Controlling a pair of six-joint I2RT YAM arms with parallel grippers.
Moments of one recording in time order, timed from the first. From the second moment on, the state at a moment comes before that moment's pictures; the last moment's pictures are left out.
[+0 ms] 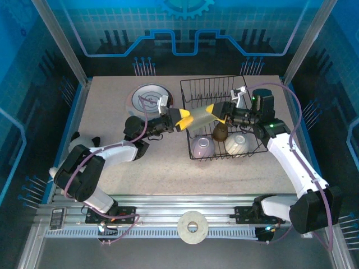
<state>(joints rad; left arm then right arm) -0.49 1.55 0.73 1.26 0.78 -1.56 0.22 1.21 1.06 -0.30 -0.81 0.80</state>
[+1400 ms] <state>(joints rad) -0.50 1.35 0.59 1.08 0.64 -1.47 0.23 1.22 1.04 -0.27 -0.80 0.72</state>
